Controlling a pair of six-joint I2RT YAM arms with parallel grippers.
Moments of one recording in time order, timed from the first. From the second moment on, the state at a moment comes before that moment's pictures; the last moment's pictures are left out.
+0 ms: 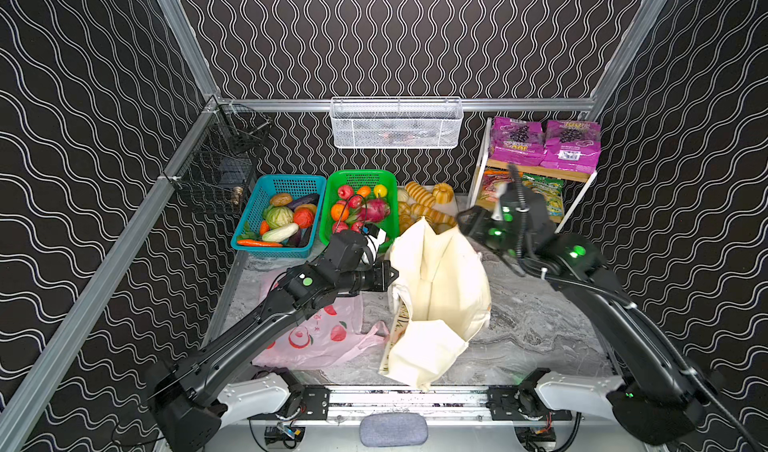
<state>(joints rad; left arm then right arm) -0.73 1.14 1.11 -0.58 0.23 -0.65 0.54 1.20 1.49 -0.87 0.17 0.86</state>
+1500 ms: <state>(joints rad) -0.70 1.14 1.23 -0.81 0.20 -0.62 0.38 1.50 1.65 -1.16 -0.22 0.26</state>
